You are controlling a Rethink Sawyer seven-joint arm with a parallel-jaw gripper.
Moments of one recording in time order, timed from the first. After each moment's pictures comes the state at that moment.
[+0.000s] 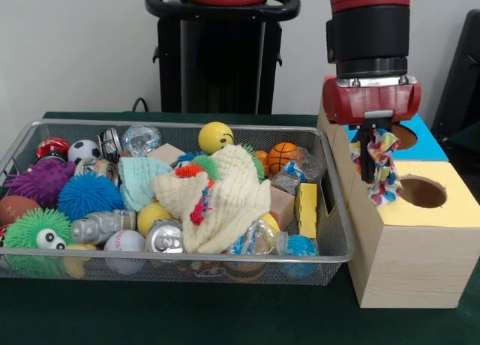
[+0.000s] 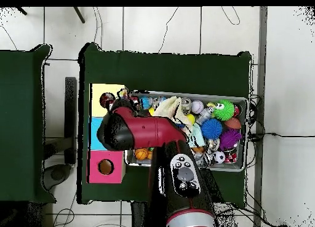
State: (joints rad) arm -0.16 -0.68 0.14 1.70 -0.10 0.10 1.59
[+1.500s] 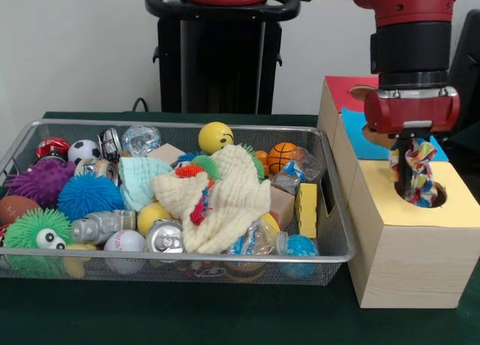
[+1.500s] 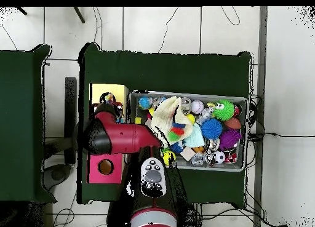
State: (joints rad) arm 0.02 -0.62 0.02 1.71 0.08 0.02 1.62
